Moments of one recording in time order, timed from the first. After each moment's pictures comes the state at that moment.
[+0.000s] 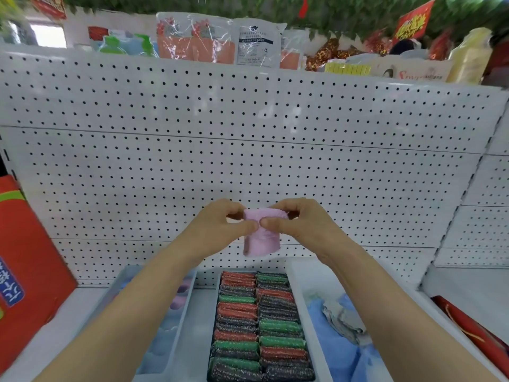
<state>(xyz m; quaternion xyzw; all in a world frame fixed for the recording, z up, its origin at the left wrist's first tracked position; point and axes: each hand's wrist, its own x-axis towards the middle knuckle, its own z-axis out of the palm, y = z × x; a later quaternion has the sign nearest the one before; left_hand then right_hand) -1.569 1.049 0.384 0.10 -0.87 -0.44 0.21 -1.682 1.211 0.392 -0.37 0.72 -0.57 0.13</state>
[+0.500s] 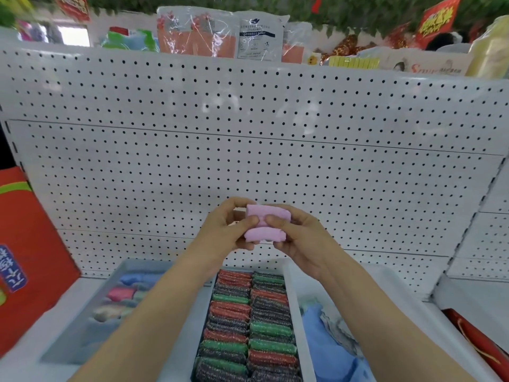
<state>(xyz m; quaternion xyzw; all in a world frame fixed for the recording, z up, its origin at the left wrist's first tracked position) -1.602 1.081 0.355 0.10 -0.67 -0.68 0.27 -1.709 1.214 0.359 -0.29 0.56 -0.72 0.30</state>
